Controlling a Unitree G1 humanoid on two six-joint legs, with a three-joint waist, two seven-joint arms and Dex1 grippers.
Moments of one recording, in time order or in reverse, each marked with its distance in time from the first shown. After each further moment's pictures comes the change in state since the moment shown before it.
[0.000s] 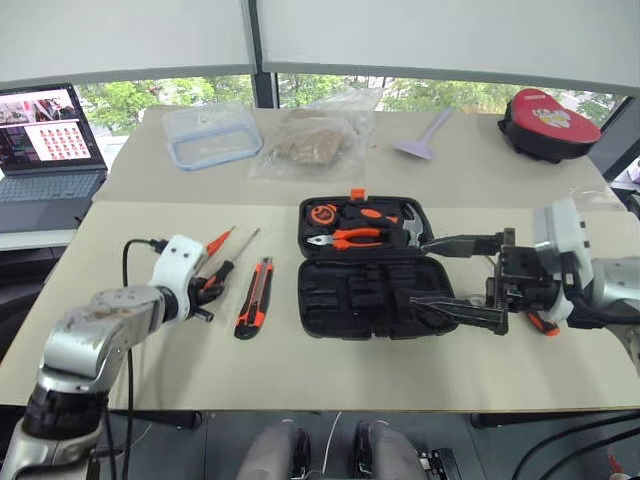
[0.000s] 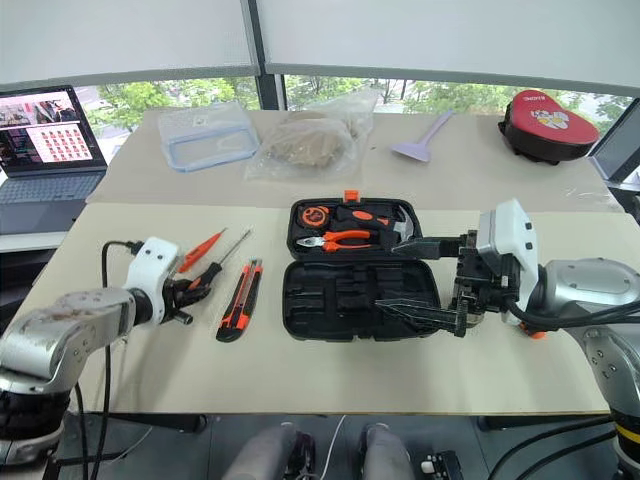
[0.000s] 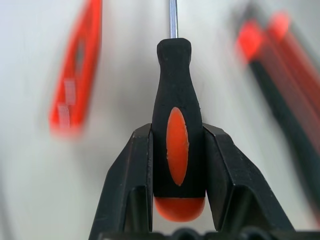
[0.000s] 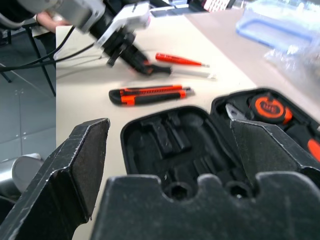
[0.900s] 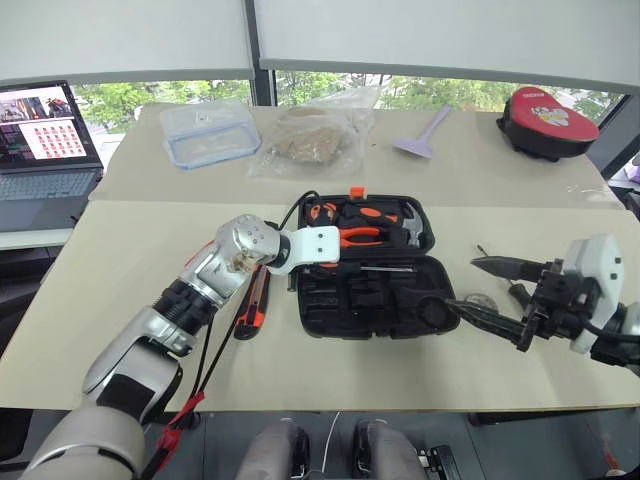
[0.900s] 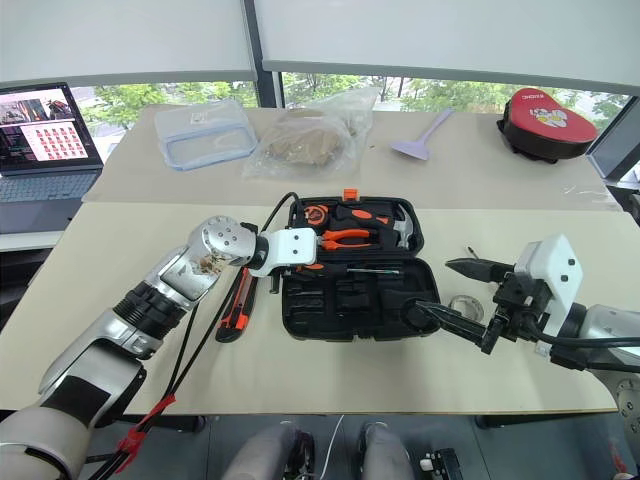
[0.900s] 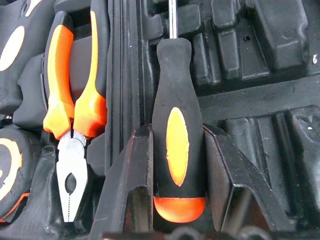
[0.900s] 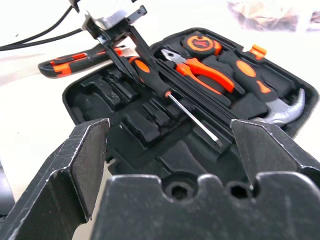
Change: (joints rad) left arm -0.447 -0.247 -0.567 0.611 0.504 -0.805 -0.571; right arm 0.259 0.067 -0.206 -0.054 -0.058 0.010 -0.144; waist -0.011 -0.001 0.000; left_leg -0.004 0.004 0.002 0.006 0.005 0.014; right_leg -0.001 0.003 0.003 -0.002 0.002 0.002
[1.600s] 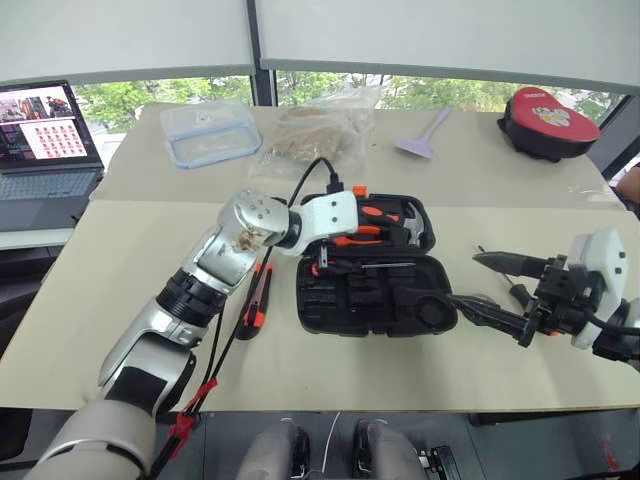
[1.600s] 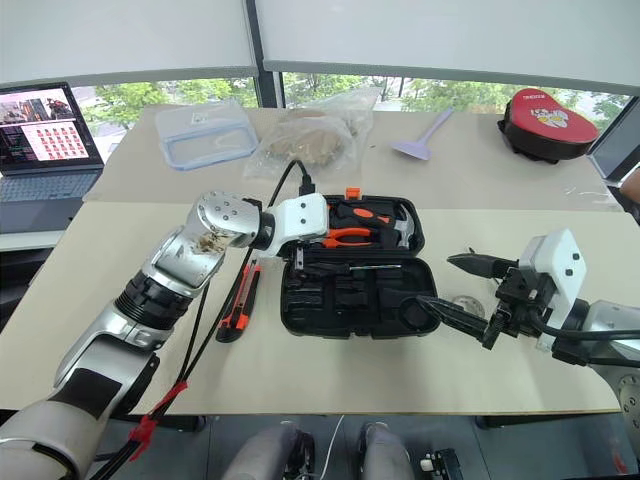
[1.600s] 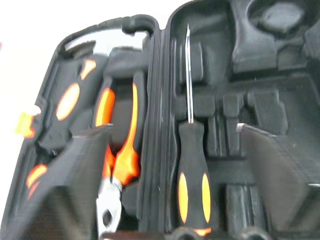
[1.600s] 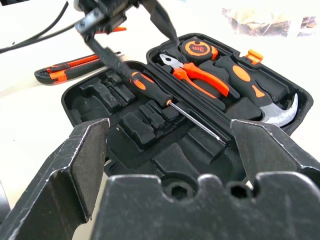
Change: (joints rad) left arm -0.043 -0.064 0.100 -0.148 -0.018 0.182 -0.041; right arm -0.022 -0.002 0.003 0.011 0.017 0.012 -0.002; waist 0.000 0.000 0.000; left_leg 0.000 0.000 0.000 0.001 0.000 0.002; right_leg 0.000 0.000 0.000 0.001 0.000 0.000
